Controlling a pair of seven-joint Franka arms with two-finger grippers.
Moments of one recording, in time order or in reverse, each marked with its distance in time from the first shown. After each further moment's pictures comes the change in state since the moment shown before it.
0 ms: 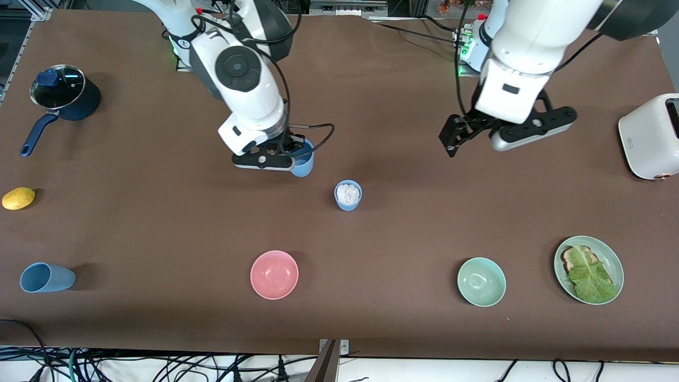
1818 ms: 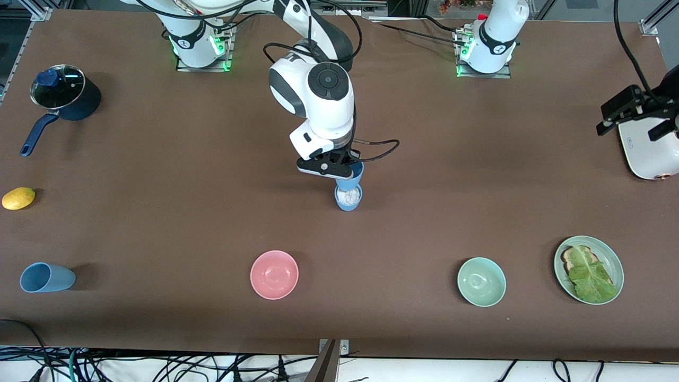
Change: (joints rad) left arm 0.106 -0.152 0.364 -0.055 -0.153 -0.150 0.943; right arm 0.222 0.266 -0.096 0.265 -0.053 0.067 0.247
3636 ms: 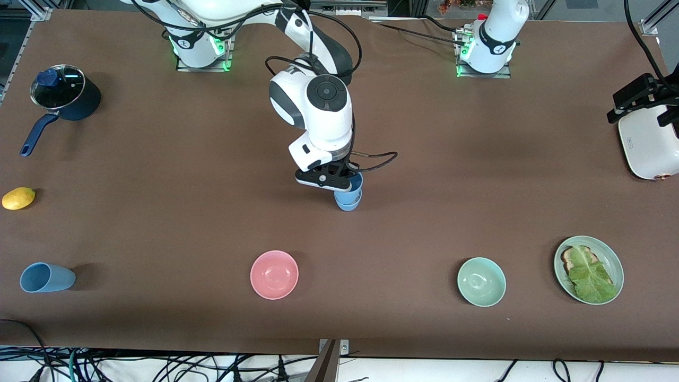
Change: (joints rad) left arm 0.031 -0.041 0.011 -0.063 0.000 -0.009 0.001; right arm 0.008 0.061 -0.035 0.049 -0.023 0.045 0.000
